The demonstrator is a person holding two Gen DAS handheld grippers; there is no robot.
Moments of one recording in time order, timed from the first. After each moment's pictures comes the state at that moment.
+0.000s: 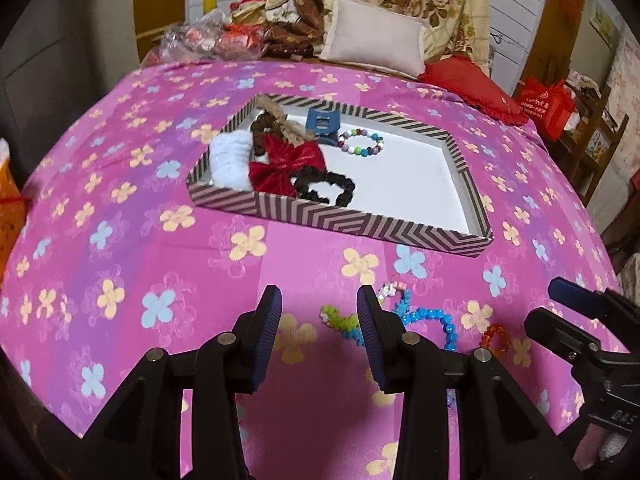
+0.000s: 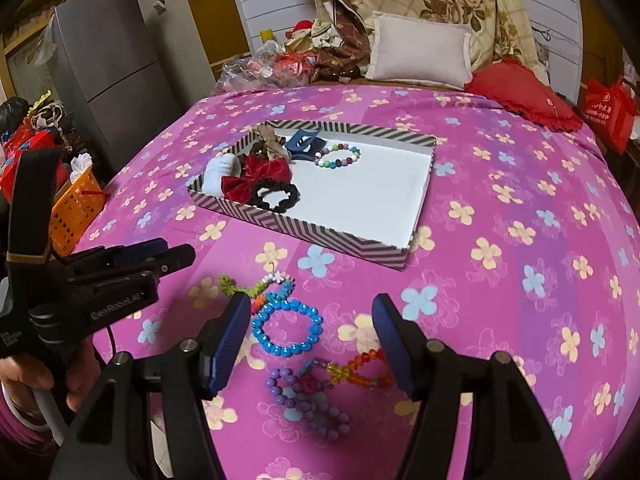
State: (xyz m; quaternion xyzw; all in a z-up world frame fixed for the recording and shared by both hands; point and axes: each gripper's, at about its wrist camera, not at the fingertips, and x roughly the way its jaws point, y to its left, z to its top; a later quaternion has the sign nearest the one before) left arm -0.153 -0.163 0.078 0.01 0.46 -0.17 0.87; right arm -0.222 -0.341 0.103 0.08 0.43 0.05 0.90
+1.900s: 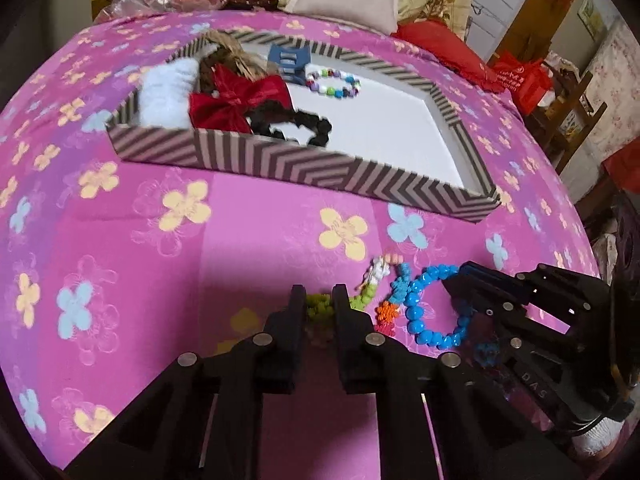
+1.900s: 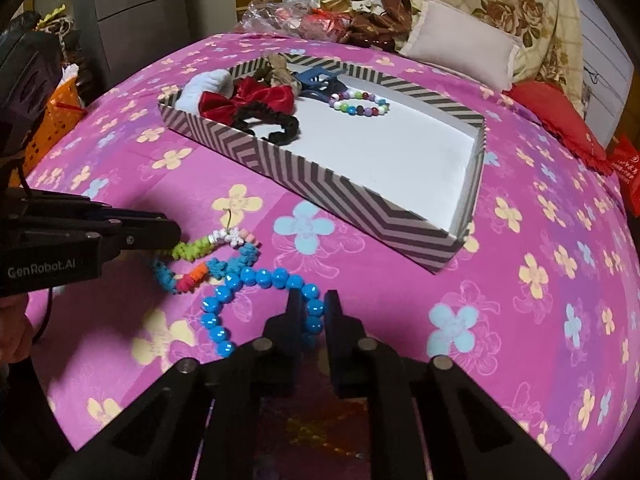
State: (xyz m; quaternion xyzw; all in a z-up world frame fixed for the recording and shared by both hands) left arm -0.124 -0.173 0.023 0.00 0.51 -0.25 0.83; right arm -0.174 -0.319 0.026 -0.04 0.46 0.07 0.88
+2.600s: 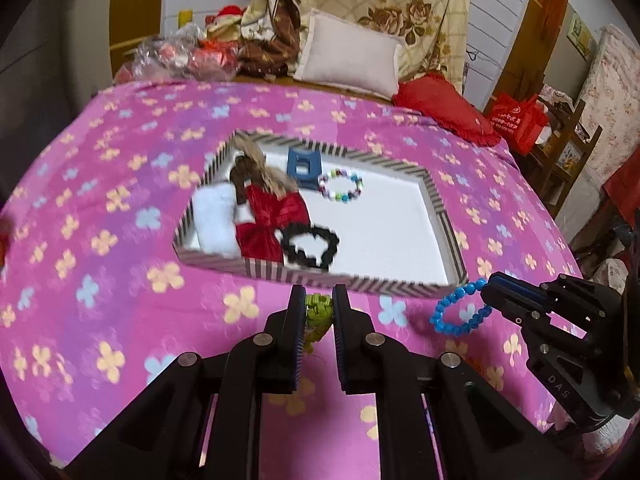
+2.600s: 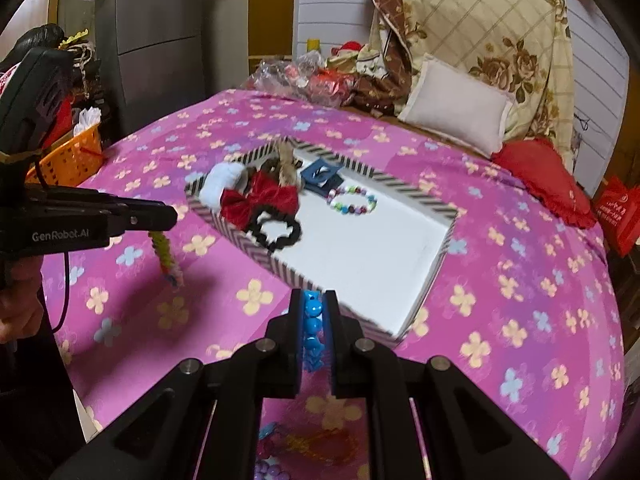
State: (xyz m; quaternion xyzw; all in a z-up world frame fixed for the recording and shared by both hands) left arm -0.112 -0.158 0.119 0.00 0.43 -0.23 0.87; right arm -0.174 -0.318 0.119 -0.07 0.39 0.08 0.92
